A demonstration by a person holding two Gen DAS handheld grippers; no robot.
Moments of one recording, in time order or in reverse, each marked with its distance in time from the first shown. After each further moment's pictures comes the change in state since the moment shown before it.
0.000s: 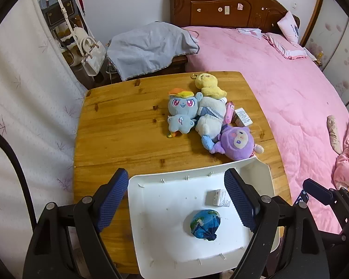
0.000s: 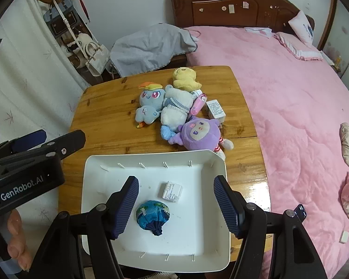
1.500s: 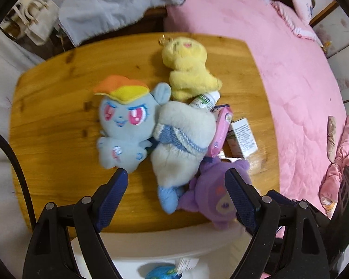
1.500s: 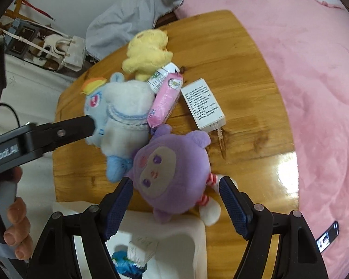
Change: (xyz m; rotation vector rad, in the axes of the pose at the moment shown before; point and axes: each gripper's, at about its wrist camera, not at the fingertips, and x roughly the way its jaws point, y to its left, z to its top) left arm 0.211 -0.061 0.111 -0.080 0.342 -0.123; right arm 0.208 -0.107 0.093 0.142 0.278 0.230
